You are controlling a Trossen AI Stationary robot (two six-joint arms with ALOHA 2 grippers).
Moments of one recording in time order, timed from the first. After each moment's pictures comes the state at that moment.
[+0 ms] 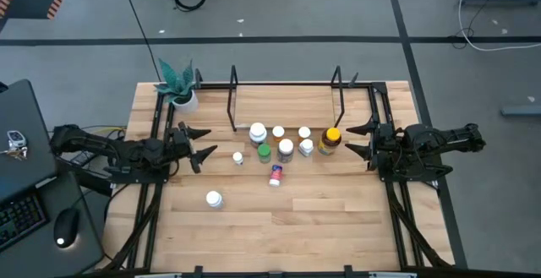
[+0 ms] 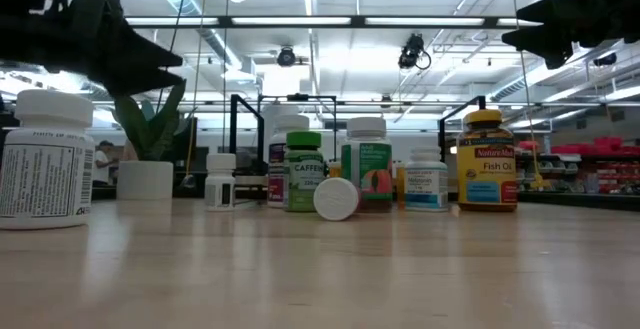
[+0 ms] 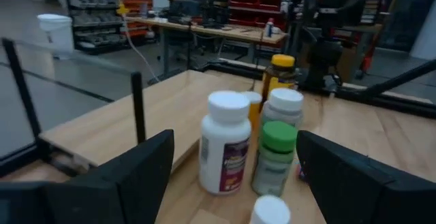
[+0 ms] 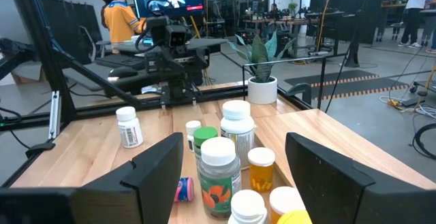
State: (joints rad) left arm -0.17 0.35 0.07 0.23 -0.60 -0.14; right arm 0.20 0.04 0.24 -0.21 0.39 0.08
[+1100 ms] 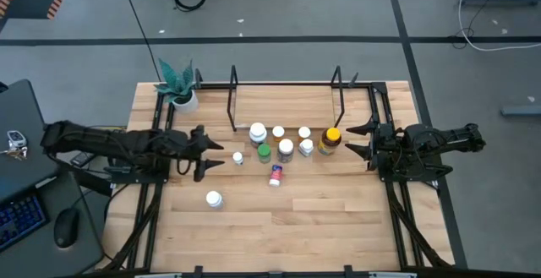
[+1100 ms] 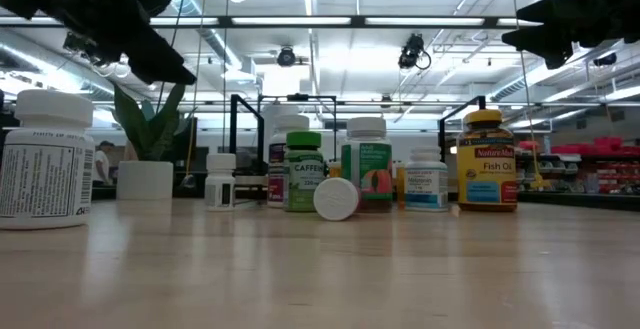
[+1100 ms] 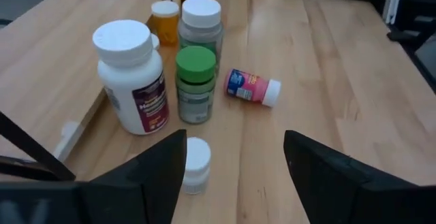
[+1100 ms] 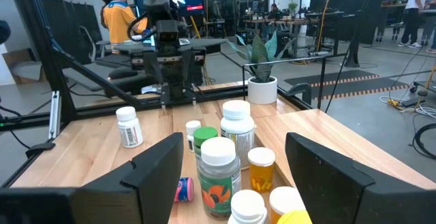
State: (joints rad) left arm -0.06 0.73 0.44 -0.20 -0.14 -0.16; right arm 0.20 0.04 0.24 -0.21 0.39 0.08
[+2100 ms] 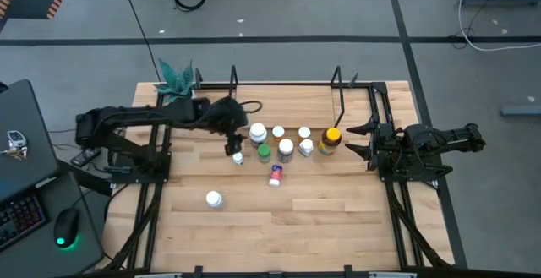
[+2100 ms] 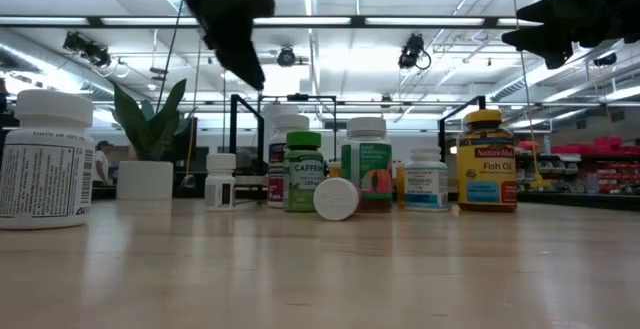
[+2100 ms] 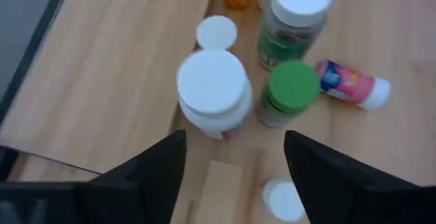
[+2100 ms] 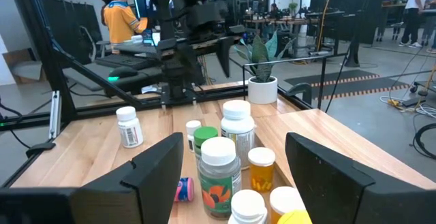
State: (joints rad) left arm 0.20 1.40 1.14 -0.64 -0.09 0.05; right arm 0.20 0.04 0.24 -0.21 0.39 0.08
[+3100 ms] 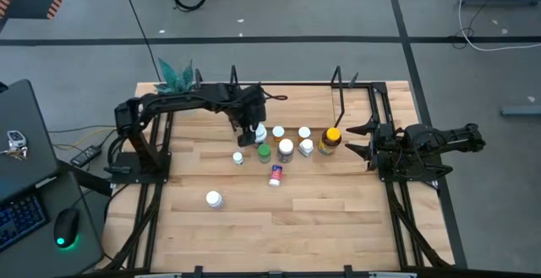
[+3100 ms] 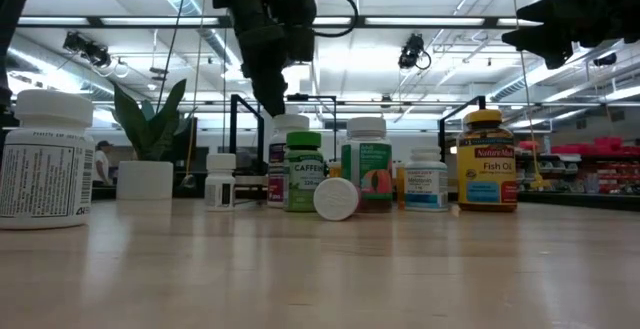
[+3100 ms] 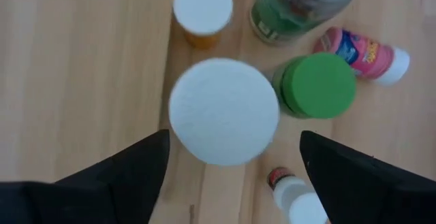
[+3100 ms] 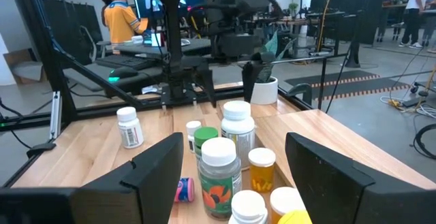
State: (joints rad) left arm 0.33 1.76 1.45 -0.88 0.12 0.20; right arm 0.20 0.04 0.24 -0.21 0.39 0.08
